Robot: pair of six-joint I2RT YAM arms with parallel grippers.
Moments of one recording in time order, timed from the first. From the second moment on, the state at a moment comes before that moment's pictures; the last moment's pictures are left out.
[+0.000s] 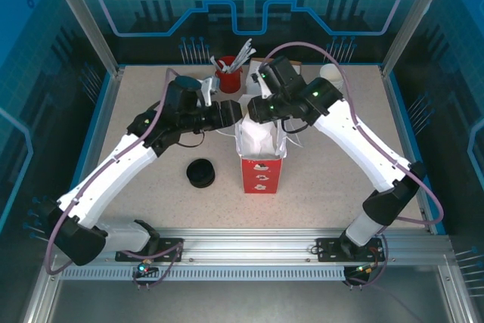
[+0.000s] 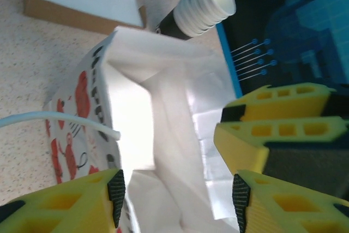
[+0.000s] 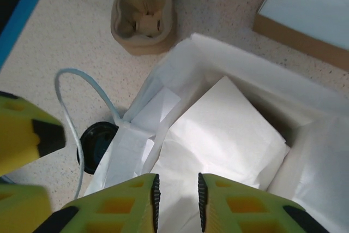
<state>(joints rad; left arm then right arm) -0.54 1.28 1.35 -0.60 0.28 -0.74 0.71 1.62 1.88 -1.11 0.01 0.37</state>
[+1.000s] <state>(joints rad) -0.31 0.93 0.81 -0.25 -0.25 -0.40 0.05 0.98 0.97 -0.62 0.05 0.25</state>
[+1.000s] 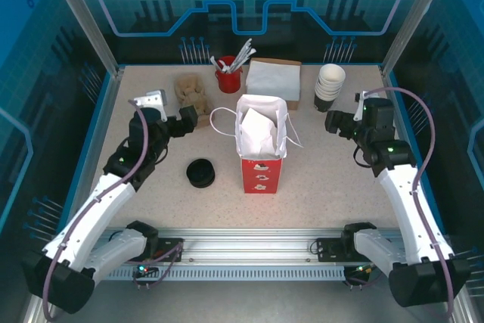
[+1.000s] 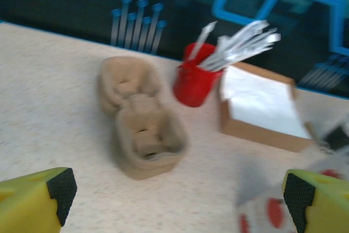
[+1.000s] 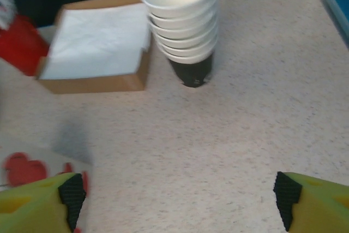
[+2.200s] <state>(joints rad) -0.10 1.37 0.34 0.66 -0.24 -0.11 0.00 1.39 0.40 0.58 -0.03 0.01</state>
